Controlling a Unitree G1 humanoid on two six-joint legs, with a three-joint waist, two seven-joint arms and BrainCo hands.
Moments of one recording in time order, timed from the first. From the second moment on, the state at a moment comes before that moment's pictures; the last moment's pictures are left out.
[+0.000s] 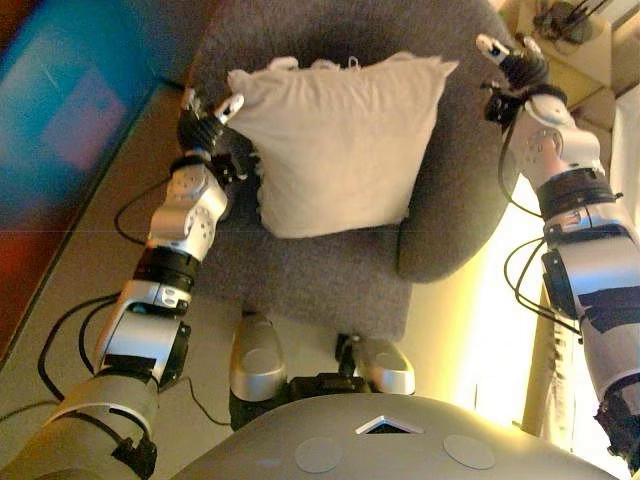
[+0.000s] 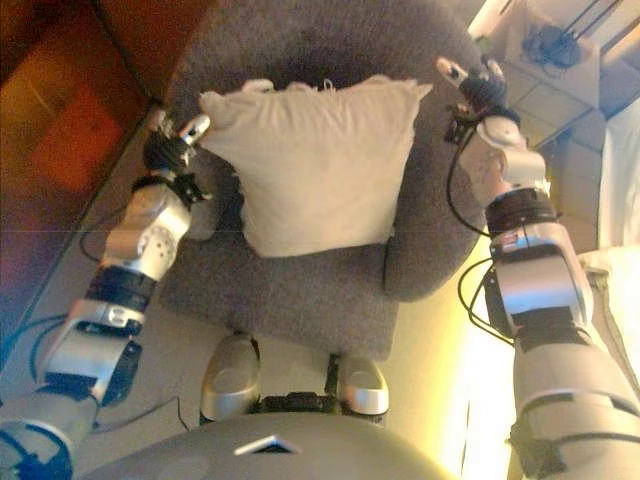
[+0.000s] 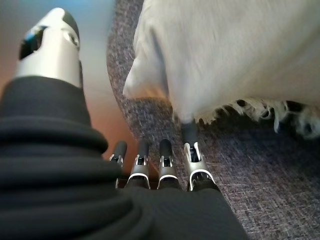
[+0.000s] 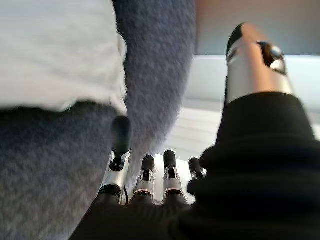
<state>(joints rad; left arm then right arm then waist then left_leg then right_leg) -0.47 0.43 -0.16 0.45 -0.66 0.03 0.38 -0.88 -0.56 0.21 0.86 0.74 0.20 -0.27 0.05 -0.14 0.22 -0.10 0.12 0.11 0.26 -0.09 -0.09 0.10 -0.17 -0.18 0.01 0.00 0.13</state>
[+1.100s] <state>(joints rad) 0.20 0.31 -0.02 0.07 -0.81 -0.05 -0.06 0.07 -0.28 0.12 0.24 0.72 0.07 0.16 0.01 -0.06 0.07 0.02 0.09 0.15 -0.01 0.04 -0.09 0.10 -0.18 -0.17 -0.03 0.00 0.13</state>
